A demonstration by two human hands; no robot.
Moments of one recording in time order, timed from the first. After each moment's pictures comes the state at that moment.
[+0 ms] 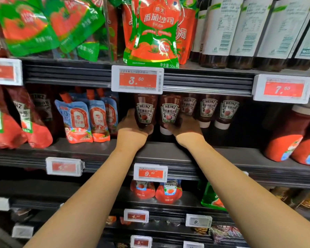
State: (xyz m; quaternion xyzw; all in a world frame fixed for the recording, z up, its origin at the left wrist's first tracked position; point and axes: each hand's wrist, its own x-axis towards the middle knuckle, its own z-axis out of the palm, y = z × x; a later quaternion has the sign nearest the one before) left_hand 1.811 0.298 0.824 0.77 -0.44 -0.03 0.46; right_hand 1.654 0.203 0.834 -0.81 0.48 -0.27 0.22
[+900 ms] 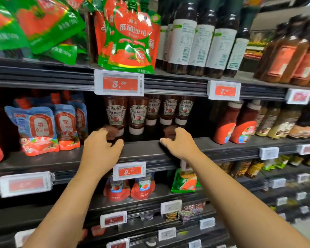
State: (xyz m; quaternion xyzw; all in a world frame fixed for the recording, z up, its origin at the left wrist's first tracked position) left_hand 1.804 0.364 0.820 0.71 -0.53 -0.06 0.47; right_hand 1.576 0.269 0.836 -0.74 0.57 -0.28 0.22
